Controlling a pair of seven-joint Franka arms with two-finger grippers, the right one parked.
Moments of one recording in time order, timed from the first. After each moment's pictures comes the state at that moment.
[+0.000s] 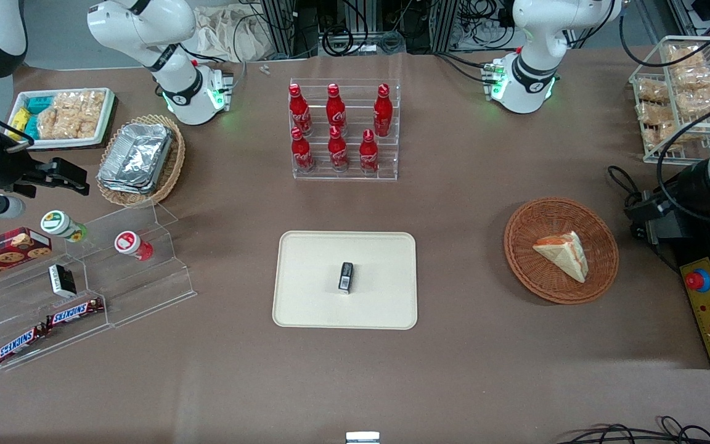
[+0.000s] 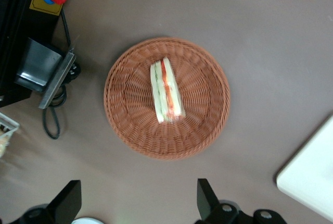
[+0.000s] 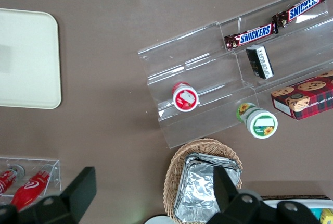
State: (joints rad) arm 0.05 0.13 -0.02 -1.64 0.01 1.67 -0.54
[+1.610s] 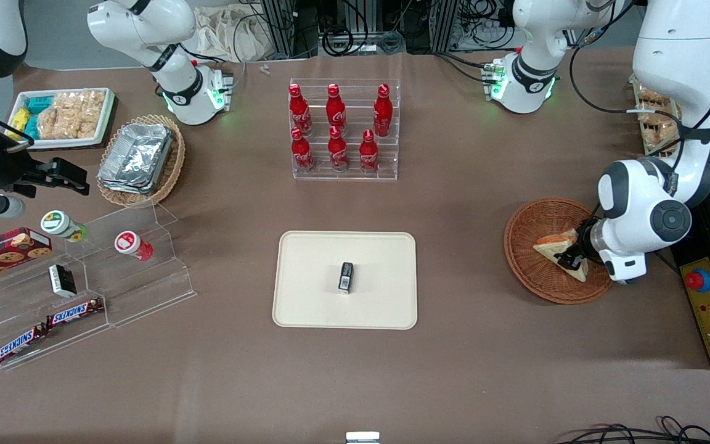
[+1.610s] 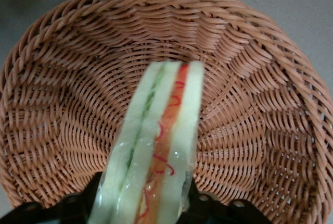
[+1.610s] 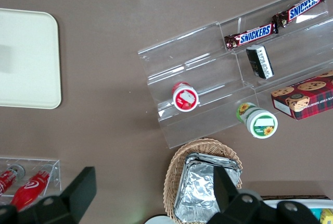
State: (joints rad) arm 0.05 0.38 -0.02 -2.07 0.01 2.30 -0.96
